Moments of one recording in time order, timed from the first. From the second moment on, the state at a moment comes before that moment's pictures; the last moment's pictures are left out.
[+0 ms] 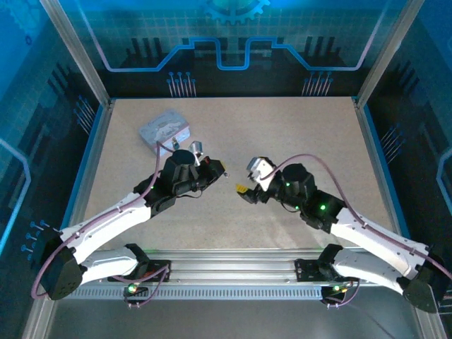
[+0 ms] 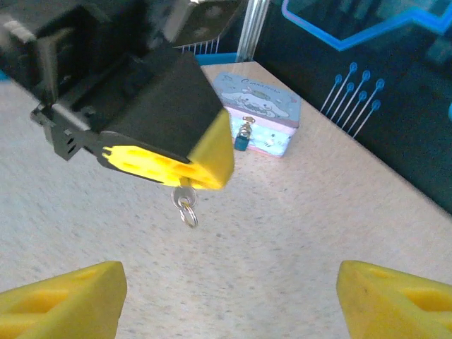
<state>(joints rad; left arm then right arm) -0.69 1.13 0.81 -0.09 0.11 -1.18 0.79 0.93 0.70 -0.08 -0.09 -0.21</state>
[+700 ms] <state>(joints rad) -0.68 1.07 0.76 0.15 0.34 -0.74 0.49 1.07 0.50 0.54 -0.80 0.56</state>
